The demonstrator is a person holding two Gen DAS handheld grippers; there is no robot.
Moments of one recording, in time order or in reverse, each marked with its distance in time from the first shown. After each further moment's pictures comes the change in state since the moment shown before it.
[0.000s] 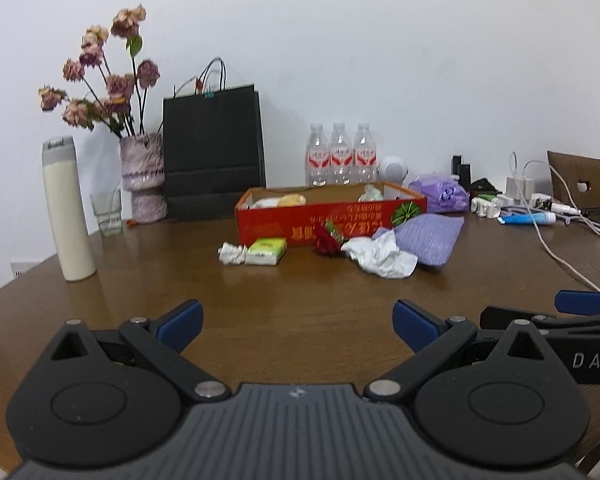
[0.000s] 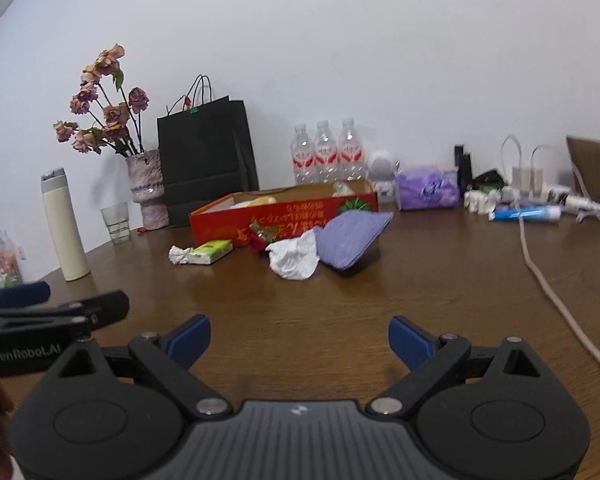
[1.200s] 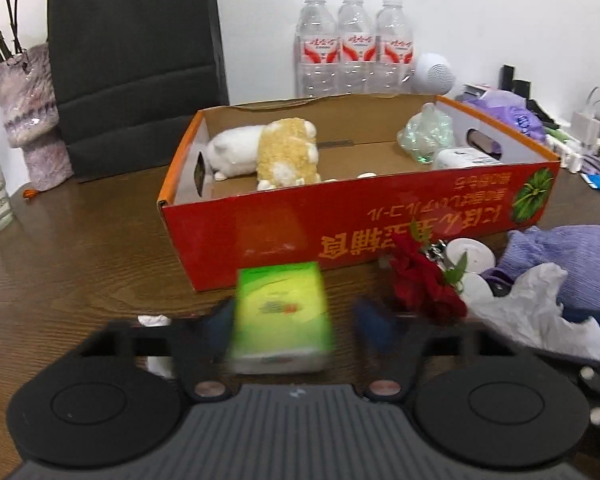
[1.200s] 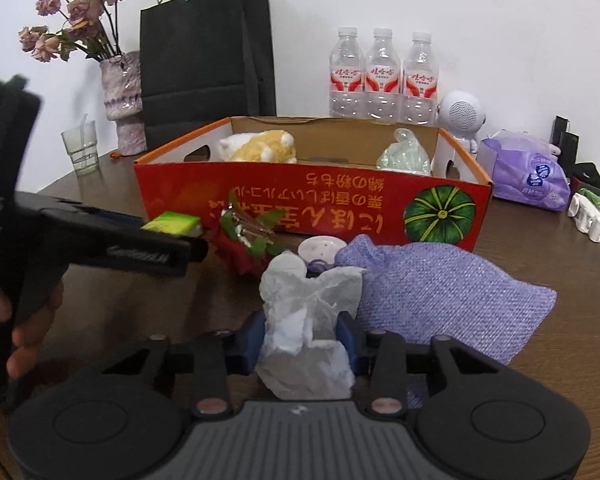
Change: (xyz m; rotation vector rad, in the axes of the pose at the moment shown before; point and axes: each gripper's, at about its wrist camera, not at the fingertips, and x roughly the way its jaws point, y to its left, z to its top) left arm 0.306 0.042 0.074 0.058 0.341 -0.101; right arm 0.243 0.008 0.082 -0.155 0.277 0.044
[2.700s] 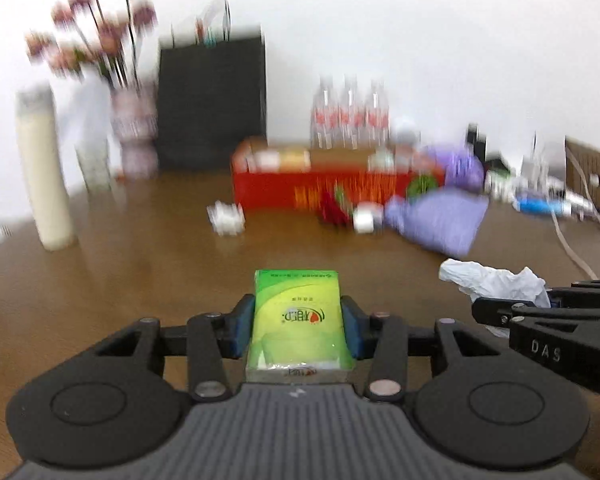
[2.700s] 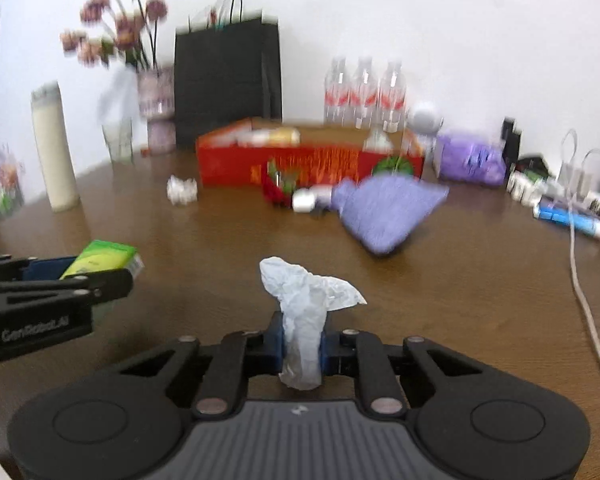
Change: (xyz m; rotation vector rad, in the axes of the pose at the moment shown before) left arm -0.235 -0.064 -0.142 -0.116 -0.268 0.090; right arm -0.159 0.028 -0.091 0.003 -0.100 -0.046
